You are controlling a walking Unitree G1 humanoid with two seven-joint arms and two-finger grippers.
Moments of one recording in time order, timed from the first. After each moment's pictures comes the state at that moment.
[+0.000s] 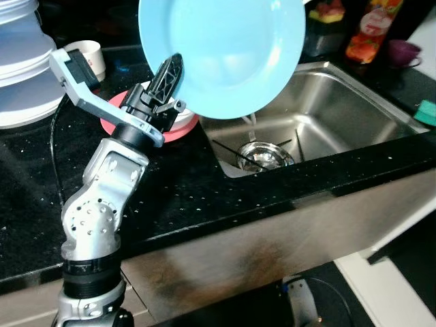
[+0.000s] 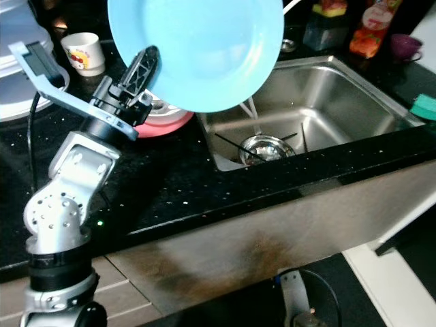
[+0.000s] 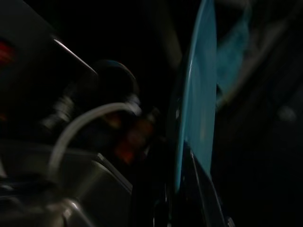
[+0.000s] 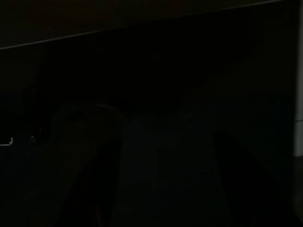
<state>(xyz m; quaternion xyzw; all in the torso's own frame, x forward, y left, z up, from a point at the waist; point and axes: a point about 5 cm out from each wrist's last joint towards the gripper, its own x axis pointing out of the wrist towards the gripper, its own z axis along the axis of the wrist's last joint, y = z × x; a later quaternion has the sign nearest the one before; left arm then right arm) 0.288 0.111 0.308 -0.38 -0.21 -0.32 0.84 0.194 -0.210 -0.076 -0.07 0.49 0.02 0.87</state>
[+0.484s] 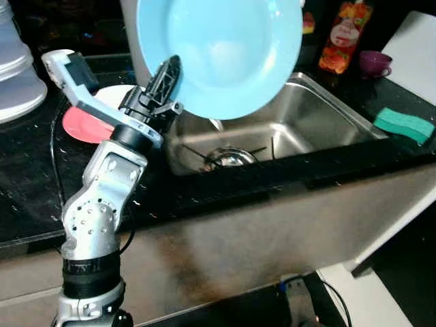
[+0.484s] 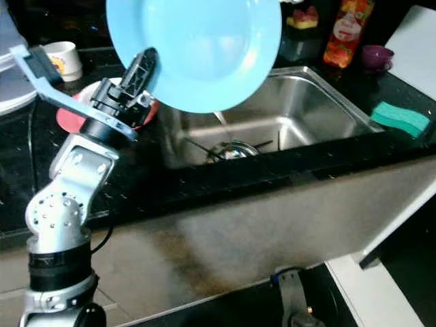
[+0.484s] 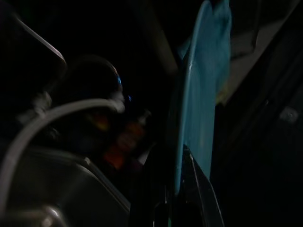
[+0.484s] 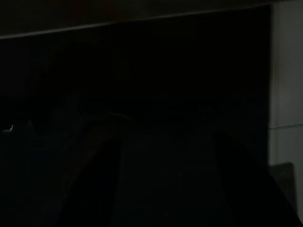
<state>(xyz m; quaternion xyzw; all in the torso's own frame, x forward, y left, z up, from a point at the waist) 0.291 0.117 0.297 -0.39 -0.21 -0.30 0.84 0.193 -0.206 -0.077 -0.07 0.49 0.03 0.87</state>
